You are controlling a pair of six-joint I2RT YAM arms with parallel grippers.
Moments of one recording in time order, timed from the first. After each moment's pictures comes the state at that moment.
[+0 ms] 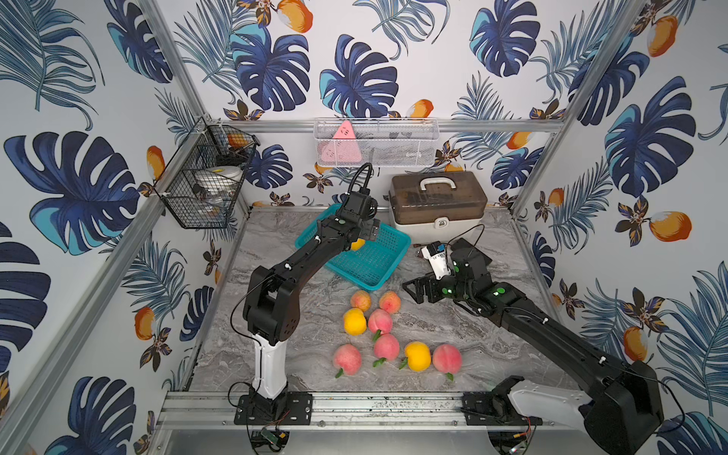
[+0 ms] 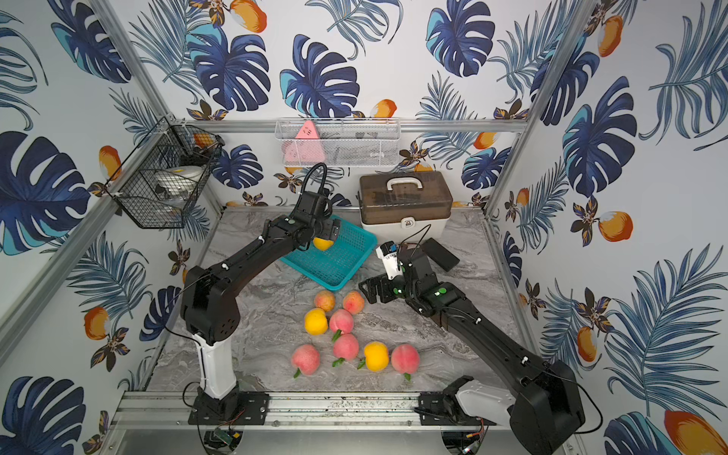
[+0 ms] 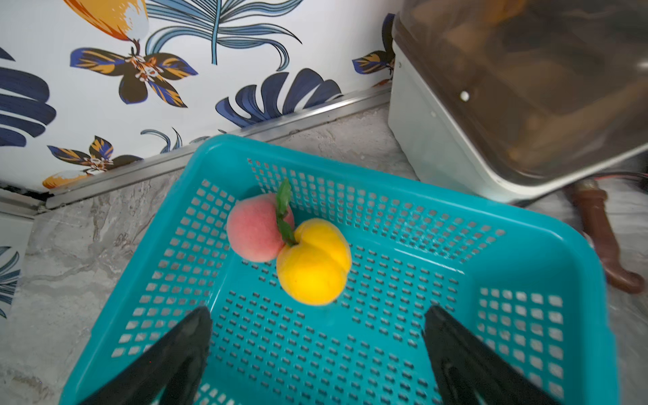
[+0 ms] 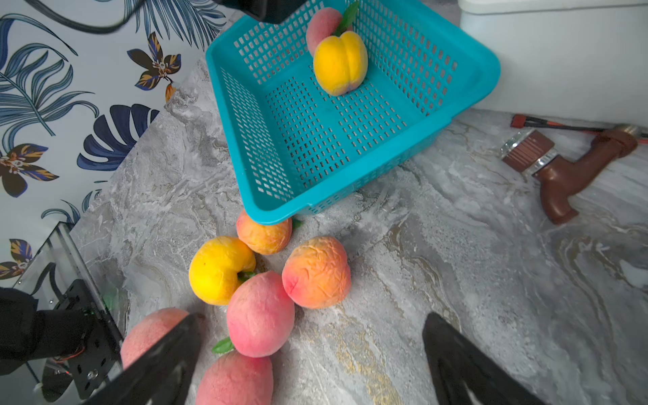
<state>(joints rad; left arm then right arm) -0.43 1.93 1.74 -0.56 -0.28 -0.11 0.55 1.17 0.88 -0.37 -0.24 0.22</state>
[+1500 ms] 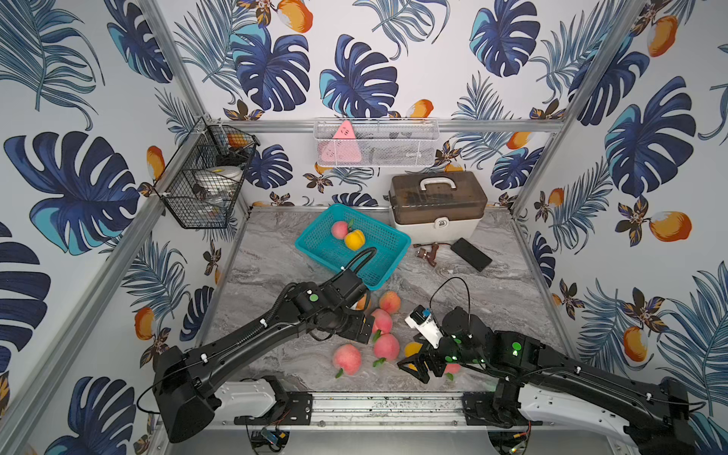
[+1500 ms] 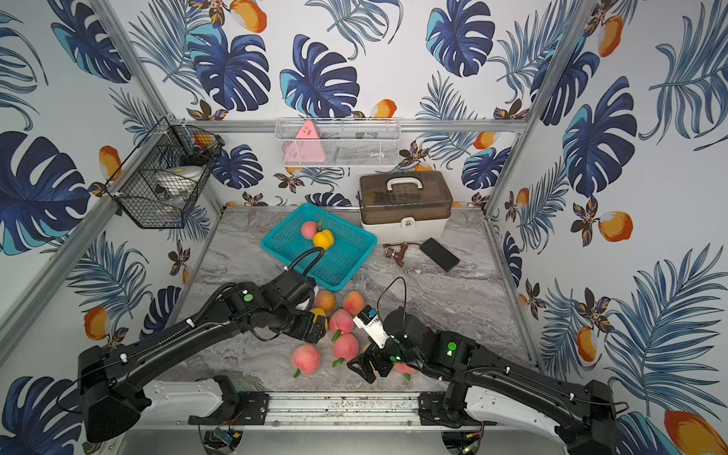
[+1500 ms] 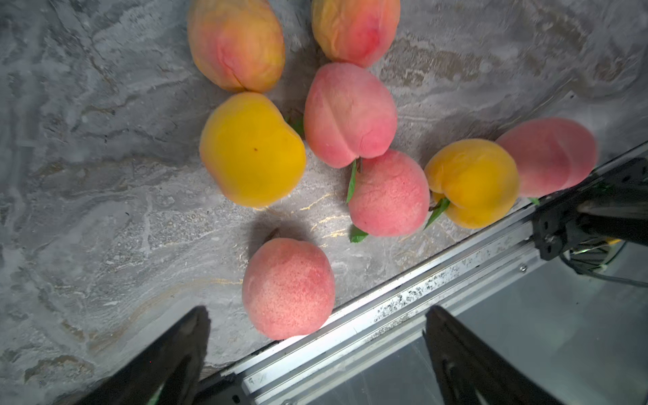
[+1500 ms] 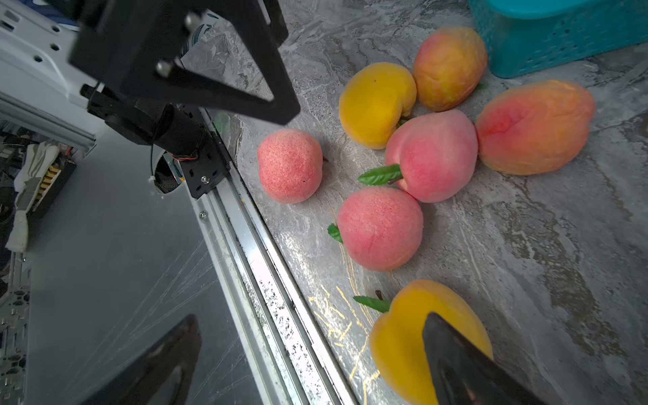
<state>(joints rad) -0.84 1.26 1.09 -1.08 0.04 -0.58 1.09 0.83 0.66 -0.53 -0.18 0.32</state>
